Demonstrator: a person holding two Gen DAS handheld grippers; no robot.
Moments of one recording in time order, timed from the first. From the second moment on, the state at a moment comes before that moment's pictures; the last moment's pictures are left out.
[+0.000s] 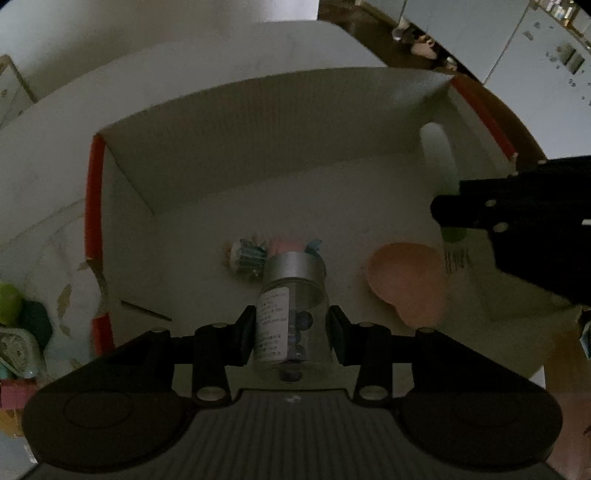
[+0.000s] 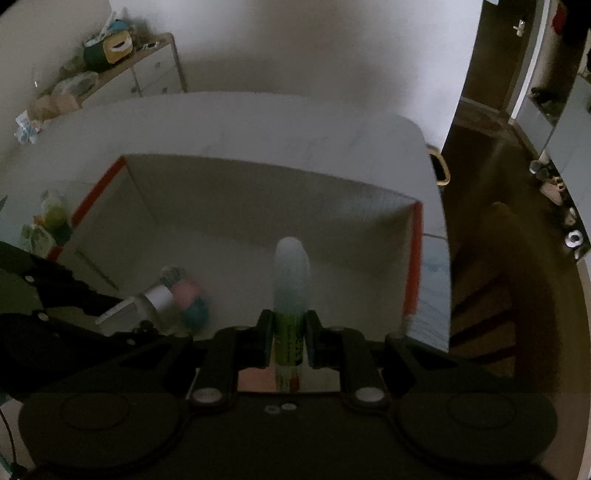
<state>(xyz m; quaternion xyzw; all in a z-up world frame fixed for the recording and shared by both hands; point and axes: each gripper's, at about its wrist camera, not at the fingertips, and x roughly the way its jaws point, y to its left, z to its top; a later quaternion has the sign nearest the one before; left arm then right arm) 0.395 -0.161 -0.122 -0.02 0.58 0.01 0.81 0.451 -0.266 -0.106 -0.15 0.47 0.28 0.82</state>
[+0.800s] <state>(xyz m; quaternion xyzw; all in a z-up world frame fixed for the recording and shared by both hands) 0.442 -0.185 -0.143 -0.03 0.64 0.03 0.77 0.463 -0.254 -0.135 -0.16 0.51 0.29 0.79</state>
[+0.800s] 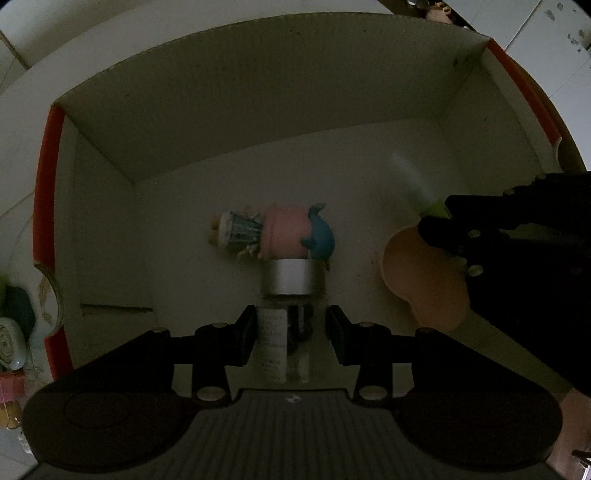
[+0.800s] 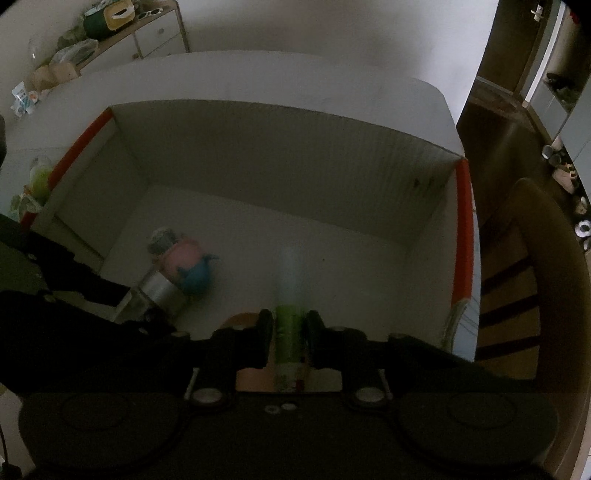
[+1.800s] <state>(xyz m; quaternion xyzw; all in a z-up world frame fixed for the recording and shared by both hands) 0.357 -0.176 -0.070 -0.04 0.53 0.03 0.84 0.426 -0.293 -0.075 -0.08 0.46 0.33 0.82</state>
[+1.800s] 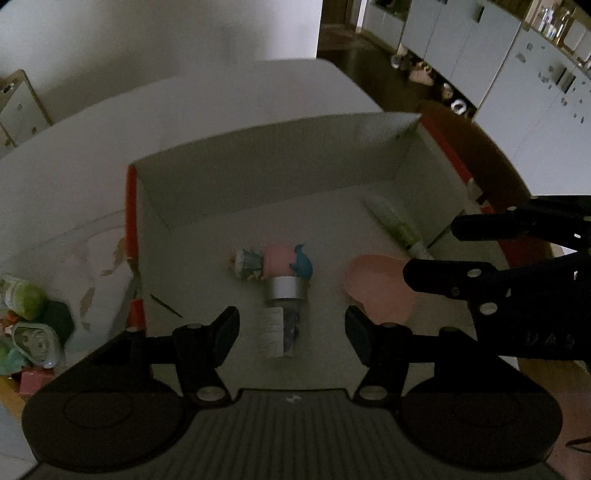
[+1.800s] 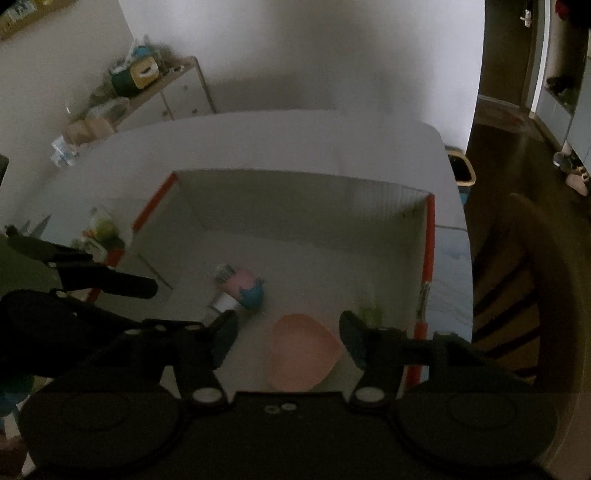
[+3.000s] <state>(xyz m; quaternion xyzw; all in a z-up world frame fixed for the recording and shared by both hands) 0.223 -0.057 -0.007 -0.07 0.38 0.05 0.92 0.308 -0.238 -0.019 -0.03 0.36 0.35 0.86</state>
